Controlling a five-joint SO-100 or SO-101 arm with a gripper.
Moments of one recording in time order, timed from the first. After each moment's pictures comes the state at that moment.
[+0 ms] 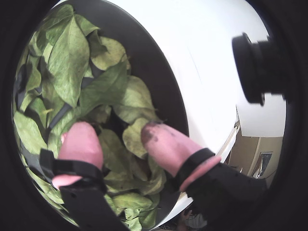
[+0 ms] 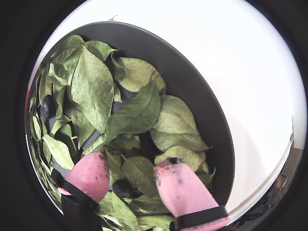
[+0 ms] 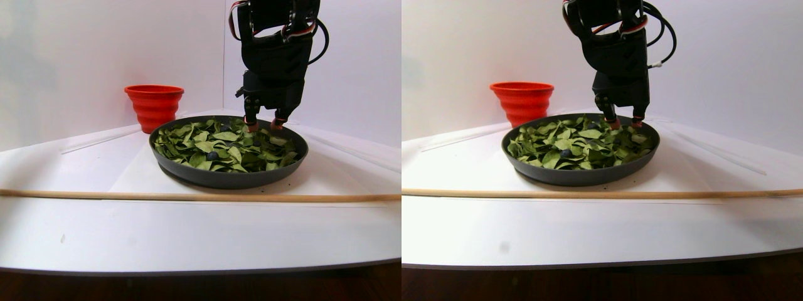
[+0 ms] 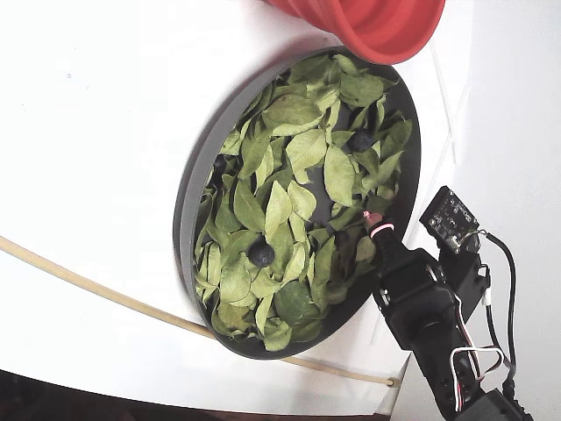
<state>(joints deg) 23.1 74.8 111.4 -21.9 -93.8</state>
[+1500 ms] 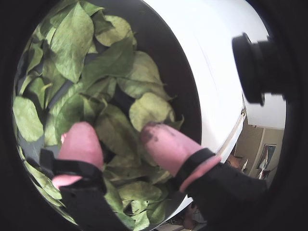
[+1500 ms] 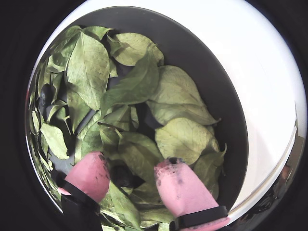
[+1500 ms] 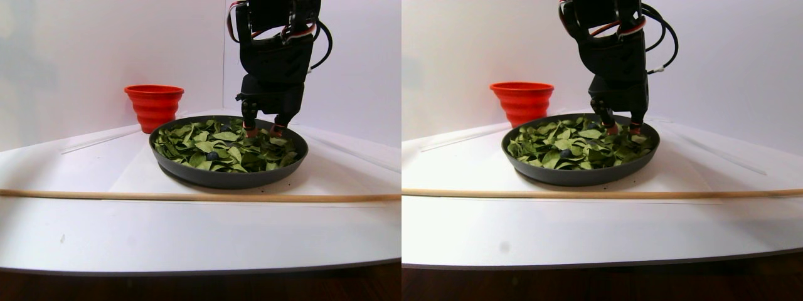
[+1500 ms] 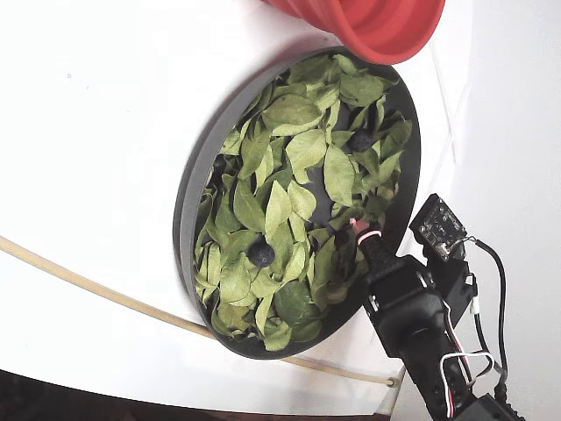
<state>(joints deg) 22.6 74.9 114.3 -21.6 -89.1</state>
